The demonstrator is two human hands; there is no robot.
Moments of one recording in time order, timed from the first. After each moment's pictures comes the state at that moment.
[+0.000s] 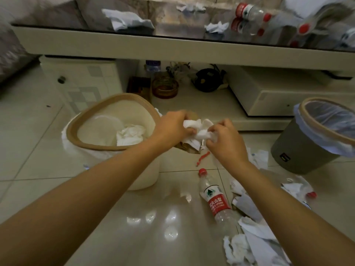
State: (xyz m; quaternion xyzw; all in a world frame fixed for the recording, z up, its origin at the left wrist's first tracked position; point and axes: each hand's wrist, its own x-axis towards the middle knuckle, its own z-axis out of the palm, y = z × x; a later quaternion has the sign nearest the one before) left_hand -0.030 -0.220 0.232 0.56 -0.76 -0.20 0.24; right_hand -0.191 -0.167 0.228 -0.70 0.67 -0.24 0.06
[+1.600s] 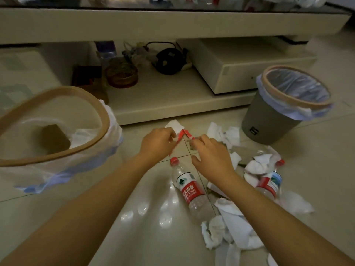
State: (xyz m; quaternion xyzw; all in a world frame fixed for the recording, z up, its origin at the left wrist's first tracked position) left_hand -0.118 -0.225 0.133 0.54 -0.82 -0.16 0.13; right_hand -0.268 -0.136 0.147 -0.72 0.69 -0.09 0.03
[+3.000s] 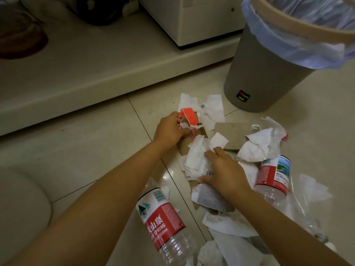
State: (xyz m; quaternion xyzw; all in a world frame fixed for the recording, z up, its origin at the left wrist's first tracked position) left_hand -0.294 -0.311 -0.028 0.46 -0.75 -0.44 0.18; right_hand -0.393 -0.144 -0.005 -0.56 0.80 -0.04 0.21
